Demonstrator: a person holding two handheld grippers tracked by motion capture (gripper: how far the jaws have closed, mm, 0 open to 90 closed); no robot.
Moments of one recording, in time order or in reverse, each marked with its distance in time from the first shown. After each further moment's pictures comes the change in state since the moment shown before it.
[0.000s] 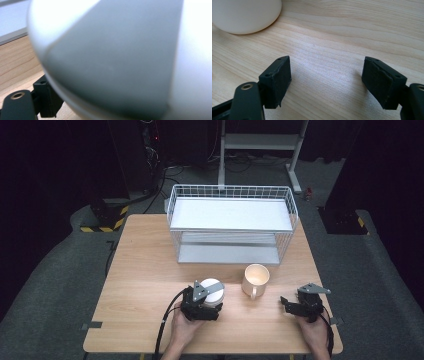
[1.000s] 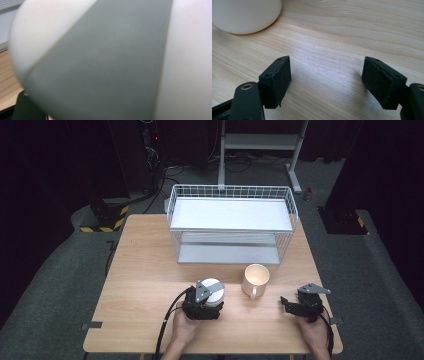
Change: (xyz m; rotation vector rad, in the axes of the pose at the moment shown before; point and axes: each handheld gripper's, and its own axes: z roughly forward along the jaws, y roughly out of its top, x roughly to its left) left arm -0.004 0.003 0.002 -0.004 0.010 0.038; right arm 0.000 0.000 0.000 -0.001 0.000 -0.002
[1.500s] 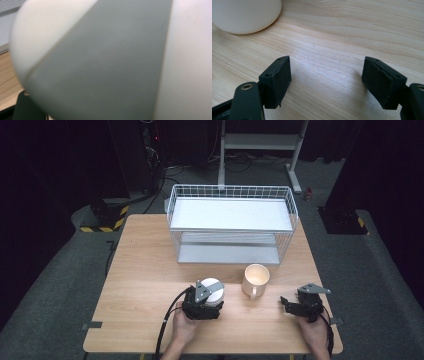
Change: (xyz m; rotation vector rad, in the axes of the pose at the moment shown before) left arm 0.000 0.001 -0.001 -0.013 0.005 -0.005; right arm 0.000 0.000 0.000 0.000 0.000 0.000
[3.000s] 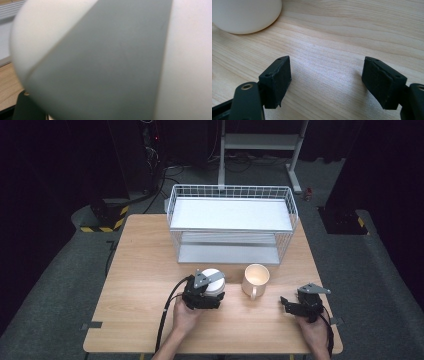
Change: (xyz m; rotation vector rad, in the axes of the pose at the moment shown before) left arm 0.016 0.030 0.001 0.014 -0.044 -0.053; right arm 0.000 0.000 0.000 0.001 0.000 -0.001
